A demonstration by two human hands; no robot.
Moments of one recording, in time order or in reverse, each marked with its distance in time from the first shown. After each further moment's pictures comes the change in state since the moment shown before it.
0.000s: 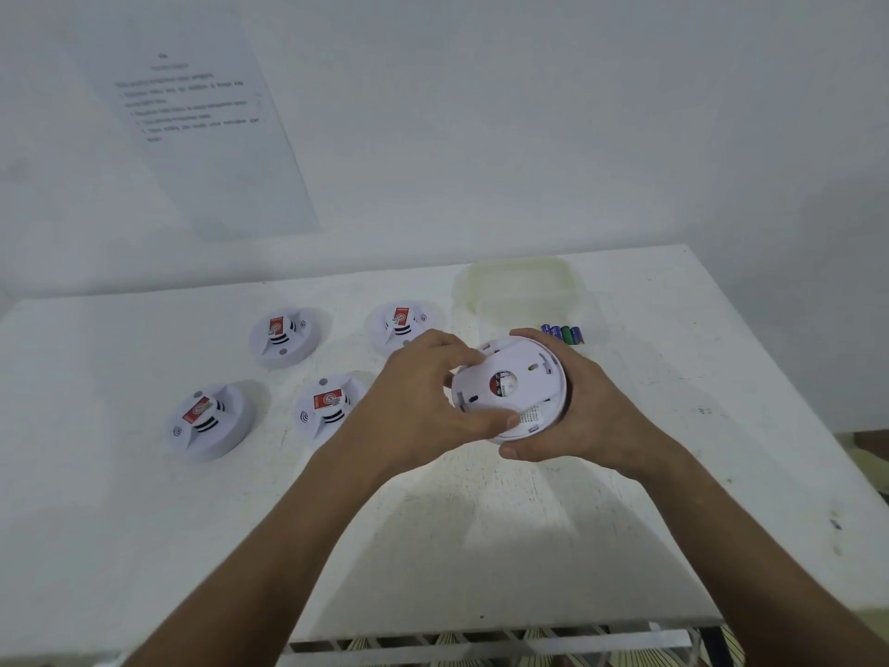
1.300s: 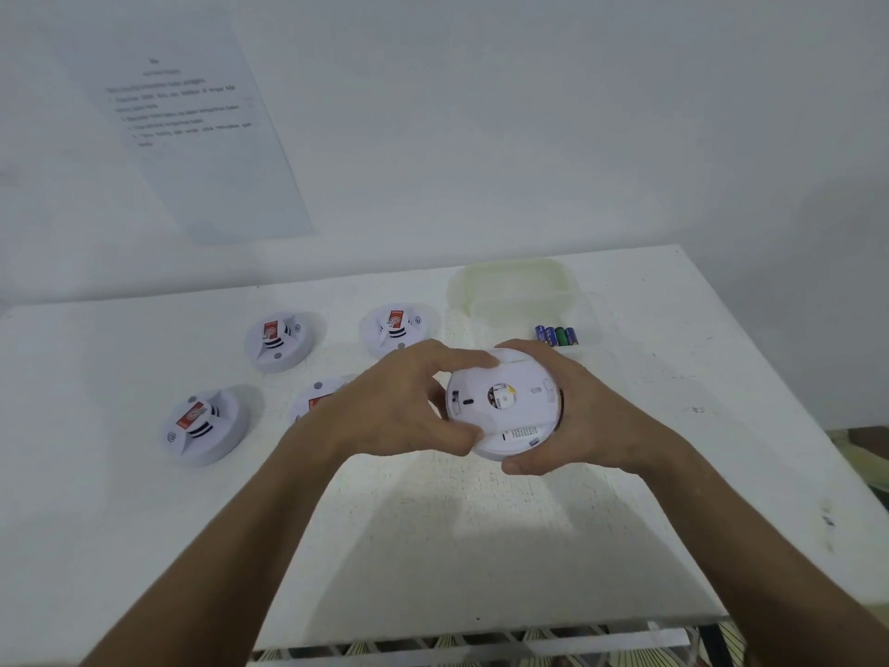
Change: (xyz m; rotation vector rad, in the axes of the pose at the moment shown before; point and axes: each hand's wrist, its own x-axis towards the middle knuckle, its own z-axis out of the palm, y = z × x) left_hand 0.012 -0.013 -0.019 -0.165 -0.341 0.020; right_hand -0.003 -0.003 -0.009 -0.011 -0.181 0.006
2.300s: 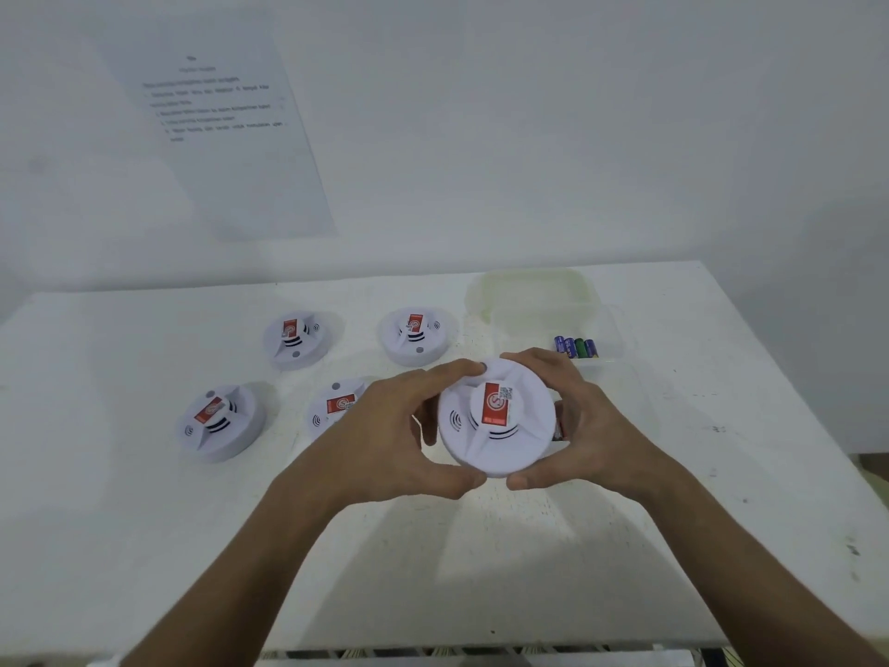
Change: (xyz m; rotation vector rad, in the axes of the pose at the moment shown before) left_hand -0.035 -0.024 0.006 0.089 0.217 0.153; right_hand 0.008 0.006 0.020 0.036 0.058 -0.031
